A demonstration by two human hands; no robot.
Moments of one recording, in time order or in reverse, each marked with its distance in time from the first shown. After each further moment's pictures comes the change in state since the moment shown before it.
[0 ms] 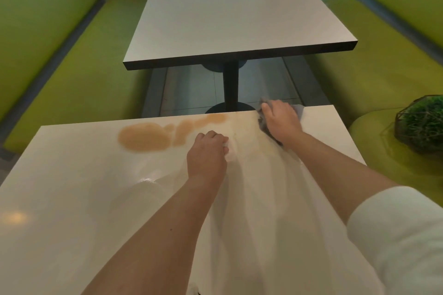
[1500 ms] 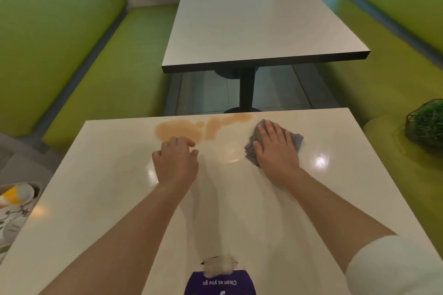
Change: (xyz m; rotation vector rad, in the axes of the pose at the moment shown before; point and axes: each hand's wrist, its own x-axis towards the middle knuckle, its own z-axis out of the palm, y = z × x) left_hand -0.042 -0.105 -0.061 0.118 0.074 -0.275; right_hand -0.106 -0.055 0.040 -0.346 -0.169 -0.128
